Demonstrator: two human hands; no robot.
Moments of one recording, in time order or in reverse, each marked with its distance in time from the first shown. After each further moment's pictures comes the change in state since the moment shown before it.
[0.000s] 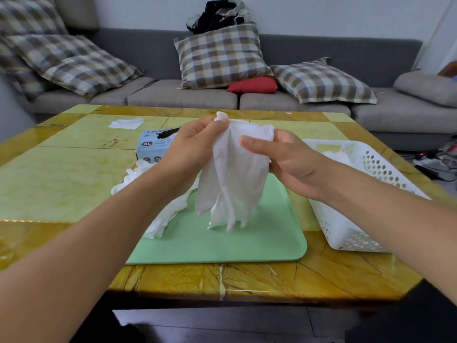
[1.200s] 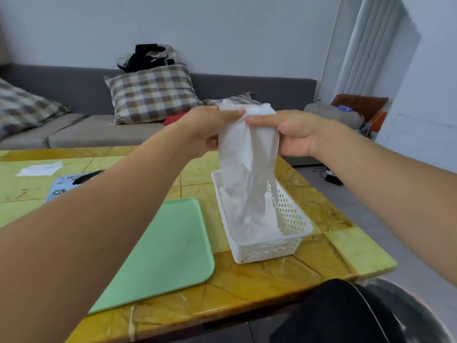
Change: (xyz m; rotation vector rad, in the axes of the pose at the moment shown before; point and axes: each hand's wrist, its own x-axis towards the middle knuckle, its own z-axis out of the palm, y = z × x) left_hand 0.056 0.105 0.175 -0.051 -0.323 -0.145; right_hand -0.078 -0.116 -0.160 0.047 0.254 0.188
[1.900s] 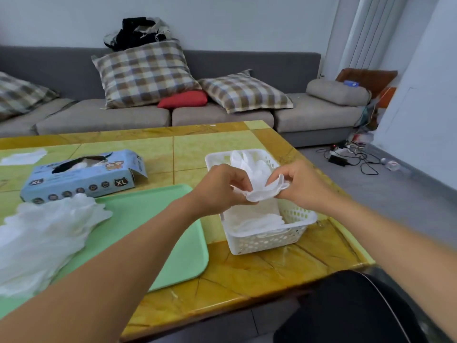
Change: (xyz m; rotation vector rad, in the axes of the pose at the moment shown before) left_hand 0.010 -0.159 0.014 0.714 -0.252 0.313; right_hand -0.003 0.166 -0.055 -0.752 0.201 -0.349
